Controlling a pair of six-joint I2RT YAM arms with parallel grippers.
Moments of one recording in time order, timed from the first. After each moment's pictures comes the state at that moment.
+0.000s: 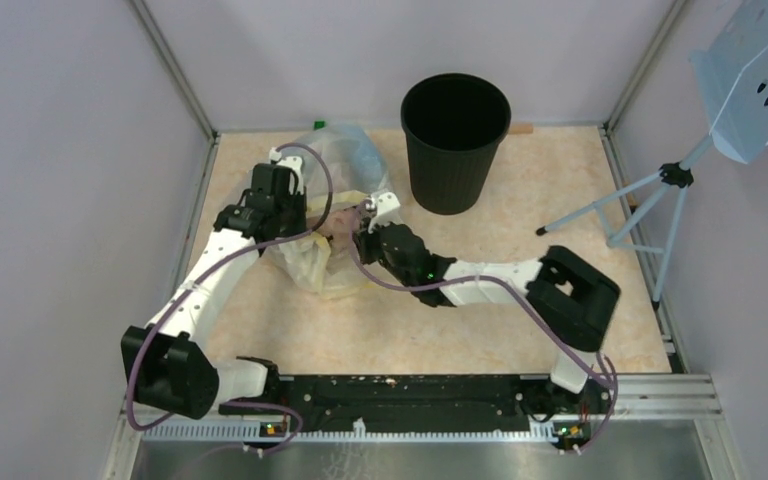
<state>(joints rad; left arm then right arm) -0.24 1.27 1.13 -0.66 -0.07 -0.15 1.04 1.86 1.10 0.57 0.35 0.31</state>
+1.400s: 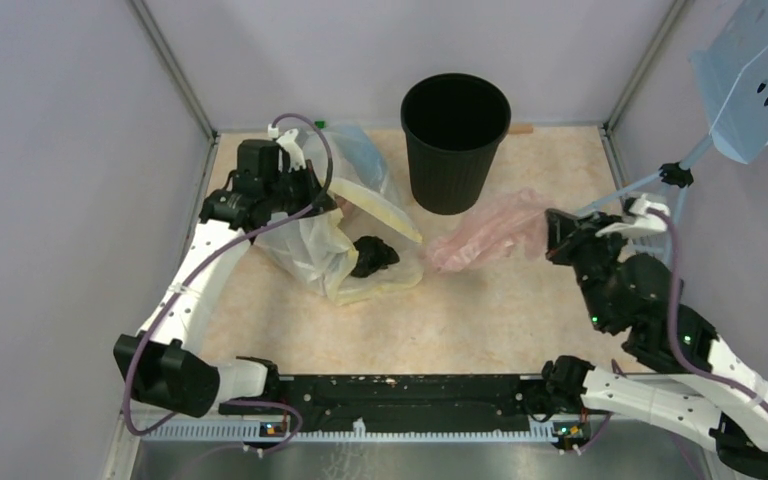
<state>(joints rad) -0.23 1.28 1.27 -0.64 0.34 -0.39 1.04 0.57 0.97 -0.40 0.91 0.38</state>
